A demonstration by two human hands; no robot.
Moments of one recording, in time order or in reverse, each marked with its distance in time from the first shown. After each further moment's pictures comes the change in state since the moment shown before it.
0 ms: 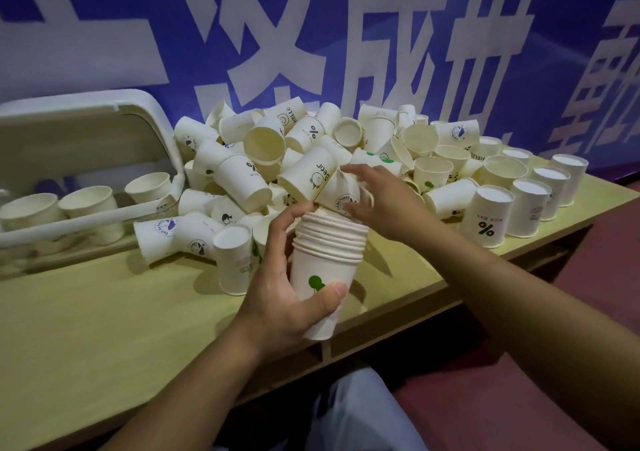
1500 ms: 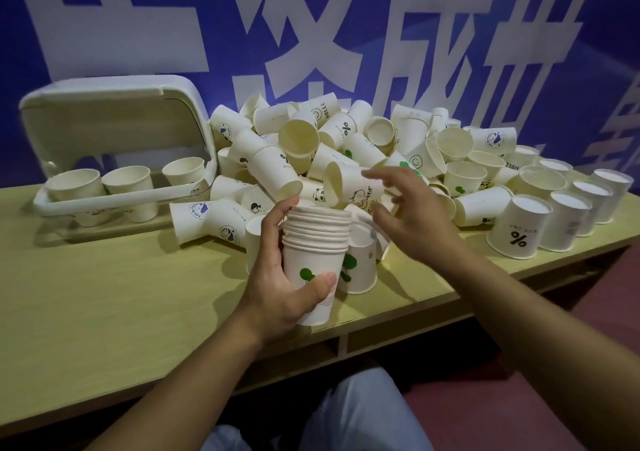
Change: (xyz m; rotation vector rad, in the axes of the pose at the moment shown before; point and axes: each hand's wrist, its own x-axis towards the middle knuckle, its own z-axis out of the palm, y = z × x) left_hand -0.010 -0.021 -0.027 0.028 0.163 0.041; right_hand -0.035 -0.025 0.008 0.257 0.168 -0.182
